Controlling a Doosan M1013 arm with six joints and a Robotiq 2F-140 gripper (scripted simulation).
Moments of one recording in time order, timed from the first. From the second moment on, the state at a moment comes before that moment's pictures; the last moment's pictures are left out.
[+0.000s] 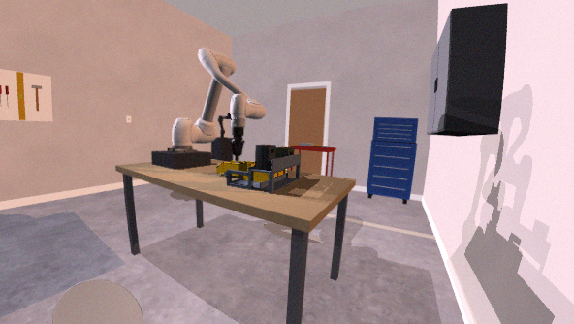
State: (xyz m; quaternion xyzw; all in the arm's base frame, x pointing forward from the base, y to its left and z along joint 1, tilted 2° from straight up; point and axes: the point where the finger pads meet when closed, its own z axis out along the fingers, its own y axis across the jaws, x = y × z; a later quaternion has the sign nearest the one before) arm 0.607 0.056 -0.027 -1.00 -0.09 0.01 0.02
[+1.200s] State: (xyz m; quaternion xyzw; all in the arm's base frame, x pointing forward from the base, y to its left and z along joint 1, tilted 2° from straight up) arm 0.607 0.057 -0.014 -1.00 -0.09 0.02 0.02
